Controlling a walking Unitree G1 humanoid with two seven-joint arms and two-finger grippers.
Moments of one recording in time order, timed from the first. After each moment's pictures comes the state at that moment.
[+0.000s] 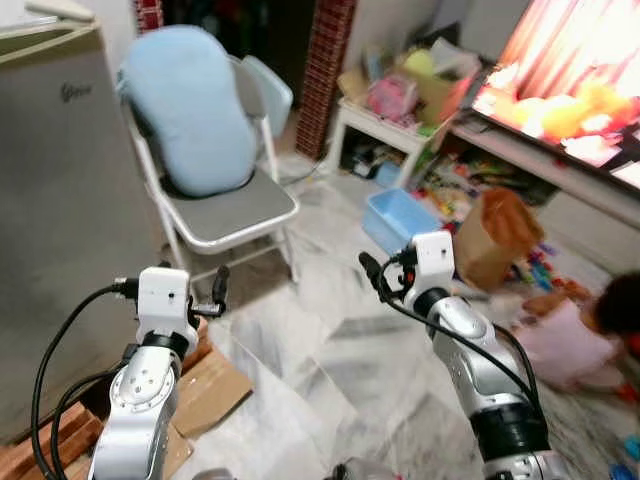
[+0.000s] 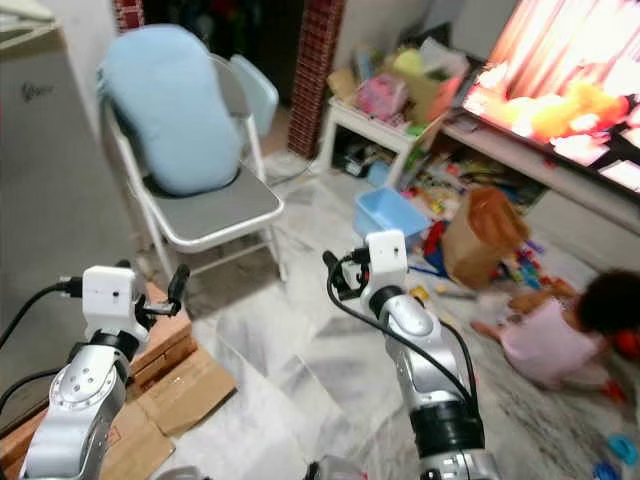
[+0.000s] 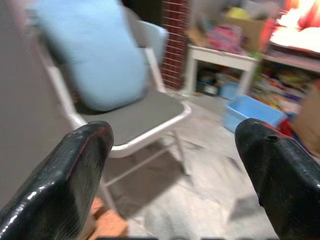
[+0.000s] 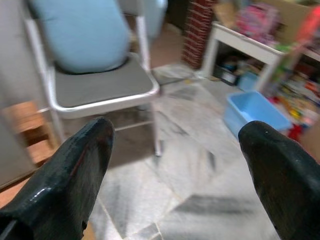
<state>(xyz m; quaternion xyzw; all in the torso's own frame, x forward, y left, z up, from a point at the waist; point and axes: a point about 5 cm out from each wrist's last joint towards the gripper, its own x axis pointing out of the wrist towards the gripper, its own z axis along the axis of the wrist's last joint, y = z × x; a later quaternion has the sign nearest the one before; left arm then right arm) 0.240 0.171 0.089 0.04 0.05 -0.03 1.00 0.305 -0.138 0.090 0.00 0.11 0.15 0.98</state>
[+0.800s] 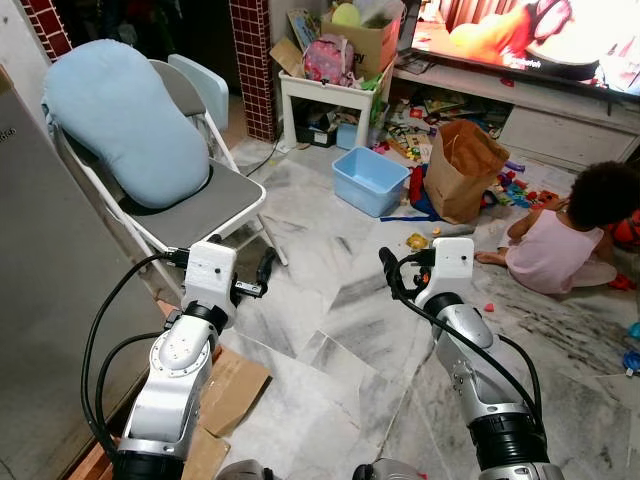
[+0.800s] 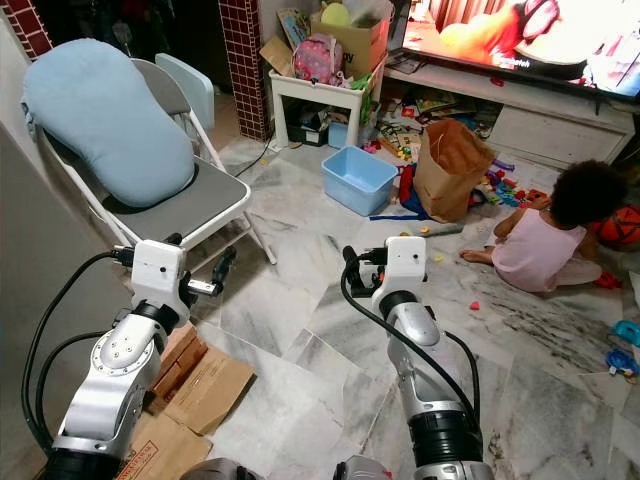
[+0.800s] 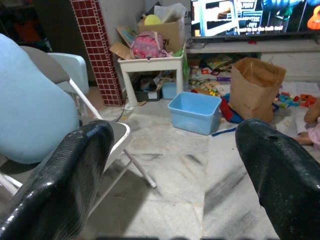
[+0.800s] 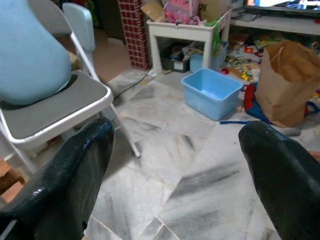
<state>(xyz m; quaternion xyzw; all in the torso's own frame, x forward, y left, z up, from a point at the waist) 0.273 0.139 0.102 0.06 0.02 -0.12 0.99 0.296 -0.147 0.082 0.04 0.10 0.06 0.99</state>
